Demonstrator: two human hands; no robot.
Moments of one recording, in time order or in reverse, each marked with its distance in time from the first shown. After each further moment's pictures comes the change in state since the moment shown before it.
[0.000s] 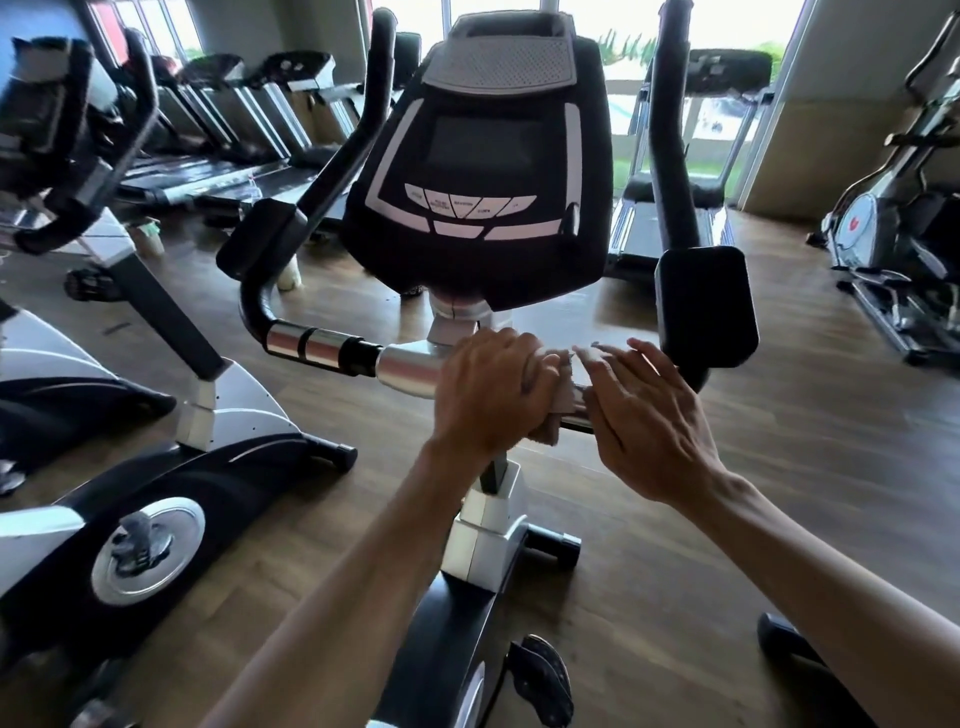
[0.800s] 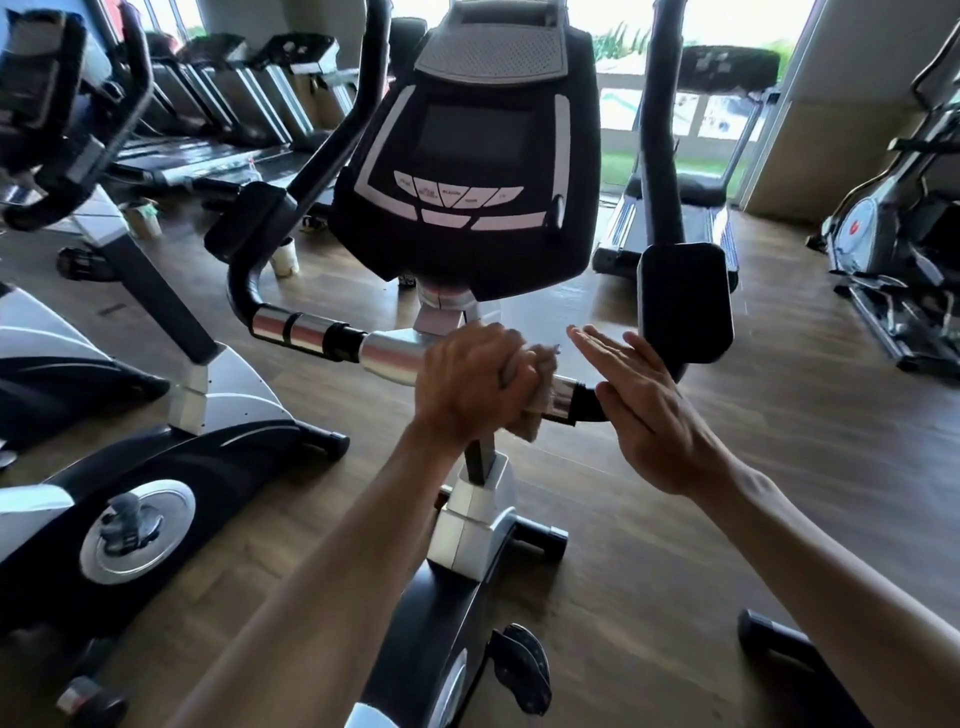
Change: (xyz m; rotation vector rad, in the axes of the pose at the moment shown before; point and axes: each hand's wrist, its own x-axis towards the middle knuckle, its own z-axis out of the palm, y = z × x) left_hand -0.006 -0.009 0.014 -0.032 0.194 0.111; right_hand -0.010 0.023 -0.018 0.564 -0.134 0.051
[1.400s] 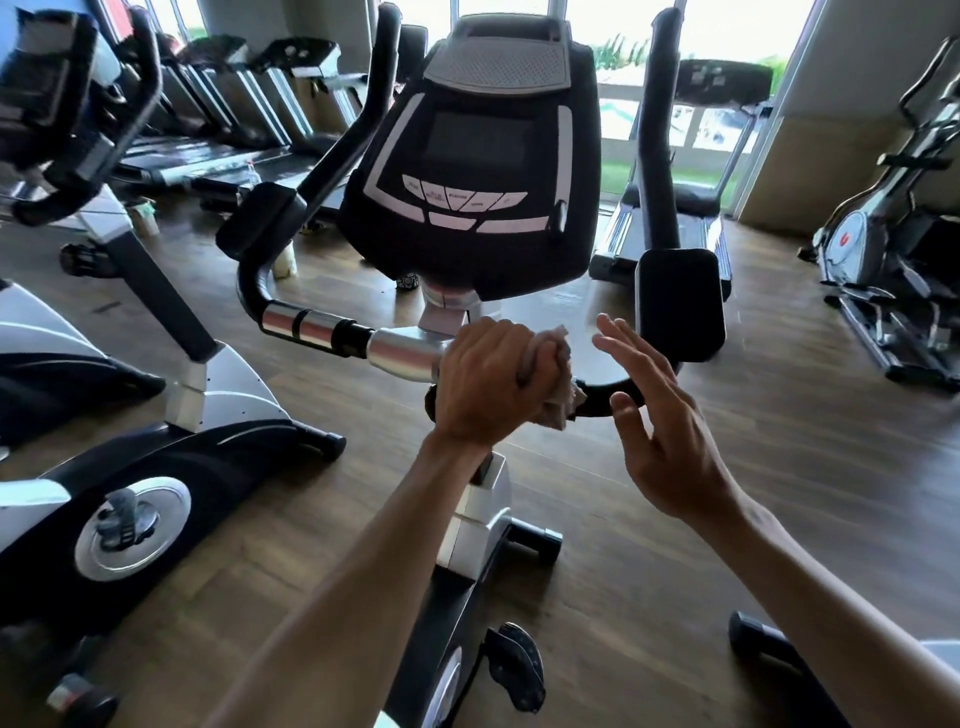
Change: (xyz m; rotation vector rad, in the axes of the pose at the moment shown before) left_hand 0.000 0.024 -0.007 -0.098 0.127 0.012; right_hand -0.021 -0.021 0.002 0.155 0.237 -0.041
